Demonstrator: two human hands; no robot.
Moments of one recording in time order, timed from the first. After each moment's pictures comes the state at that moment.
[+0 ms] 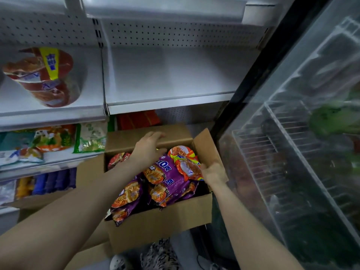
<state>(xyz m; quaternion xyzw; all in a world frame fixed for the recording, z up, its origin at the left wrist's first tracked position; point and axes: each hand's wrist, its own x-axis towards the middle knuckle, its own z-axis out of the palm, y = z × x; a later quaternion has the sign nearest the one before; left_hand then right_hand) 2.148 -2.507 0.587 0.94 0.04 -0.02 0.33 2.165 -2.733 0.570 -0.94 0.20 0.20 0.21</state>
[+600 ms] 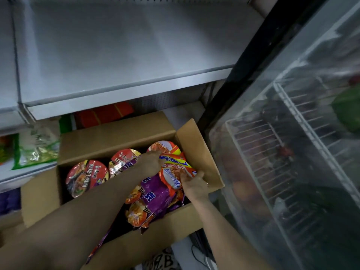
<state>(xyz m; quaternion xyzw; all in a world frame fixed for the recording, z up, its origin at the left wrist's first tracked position) 2.253 -2.573 0.439 0.92 -0.02 -0.29 0.27 2.199 -2.741 0.449 -0.86 0.31 0.26 0.32</state>
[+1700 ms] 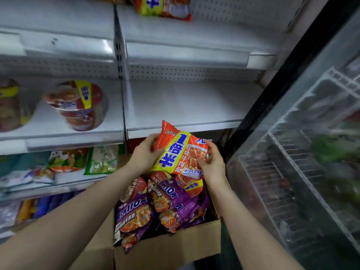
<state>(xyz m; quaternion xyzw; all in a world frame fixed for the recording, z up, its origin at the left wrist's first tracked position) 2.153 -2.450 0.635 0.83 0.12 -0.01 0.55 2.188 -2.667 0.616 -0.84 0.03 0.02 0.54</state>
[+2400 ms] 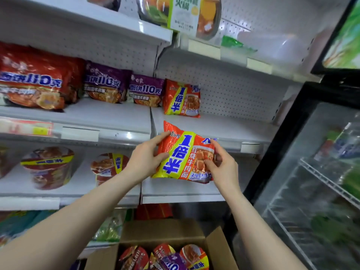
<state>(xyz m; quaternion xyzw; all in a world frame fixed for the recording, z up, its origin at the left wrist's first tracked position) 2.123 -2.386 0.838 0.85 0.00 0.25 0.45 2.208 -2.610 0.832 -0.82 -0.20 -0.16 0.51</state>
